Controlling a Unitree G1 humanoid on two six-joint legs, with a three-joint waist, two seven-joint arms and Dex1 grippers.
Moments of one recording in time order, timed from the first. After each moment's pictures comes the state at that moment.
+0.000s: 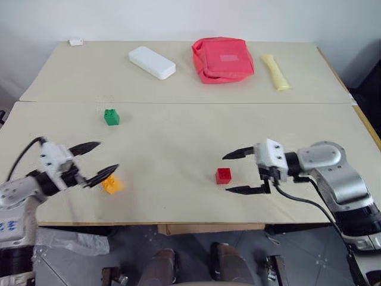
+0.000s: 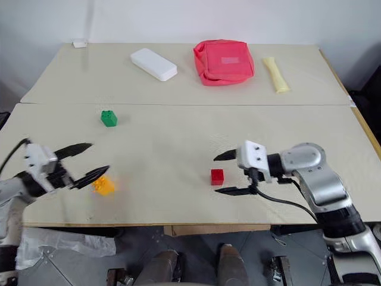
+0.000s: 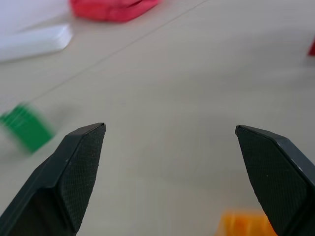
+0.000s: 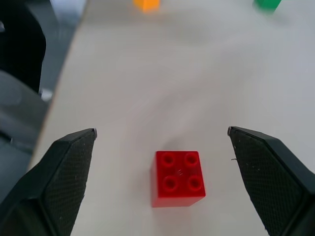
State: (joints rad) left arm 0.00 0.77 0.47 0.13 -0.45 0.03 -0.98; right arm -0.38 -0.72 0.04 -0.10 0.41 0.11 1.35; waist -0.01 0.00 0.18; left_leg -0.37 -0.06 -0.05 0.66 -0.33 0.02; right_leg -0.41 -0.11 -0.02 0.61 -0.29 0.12
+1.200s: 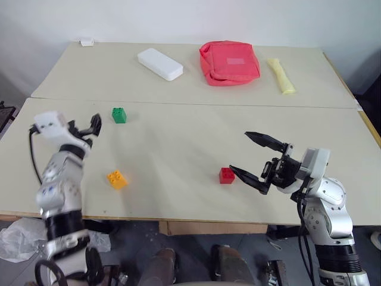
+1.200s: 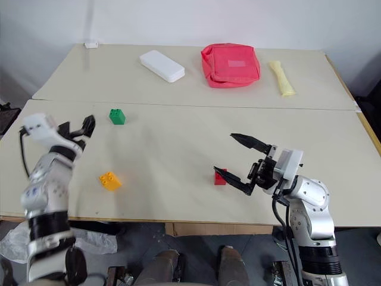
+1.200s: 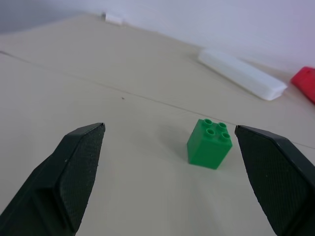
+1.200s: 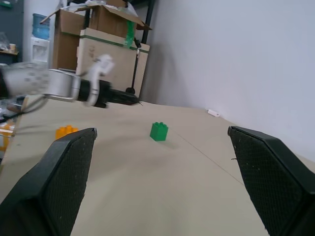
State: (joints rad) left arm -0.57 0.40 0.42 0.25 -0.39 0.41 -0.07; right arm -0.17 -0.44 -0.10 -0.20 0.56 -0.15 1.07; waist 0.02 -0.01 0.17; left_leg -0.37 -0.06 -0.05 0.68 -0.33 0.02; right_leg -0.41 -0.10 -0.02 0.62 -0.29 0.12
